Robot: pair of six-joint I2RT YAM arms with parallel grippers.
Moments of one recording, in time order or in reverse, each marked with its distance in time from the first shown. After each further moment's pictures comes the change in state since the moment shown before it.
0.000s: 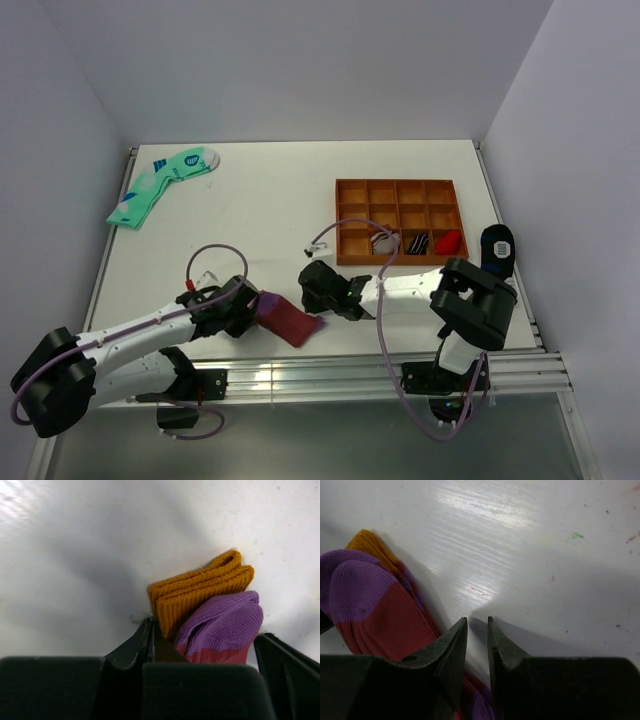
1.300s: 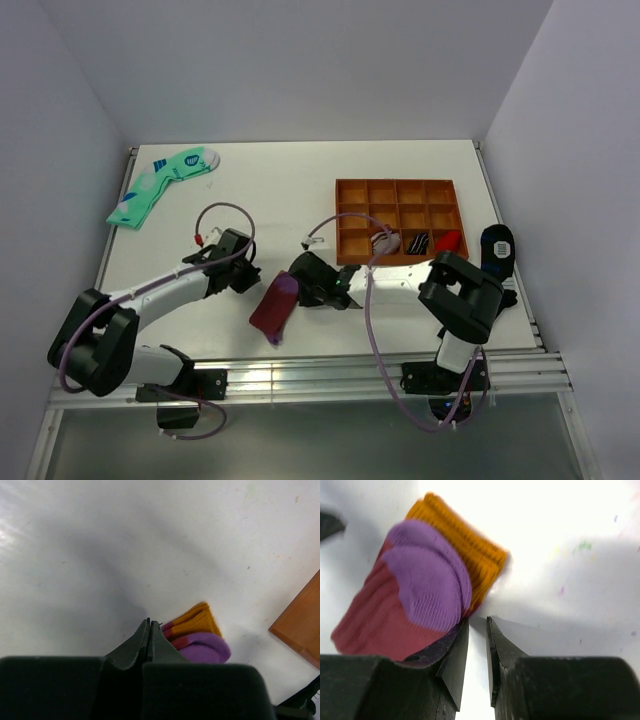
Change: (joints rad) left arm 0.291 0.333 0.248 0.257 0.105 0.389; right arm -0.006 0.053 0.101 -0.120 -0.016 0.113
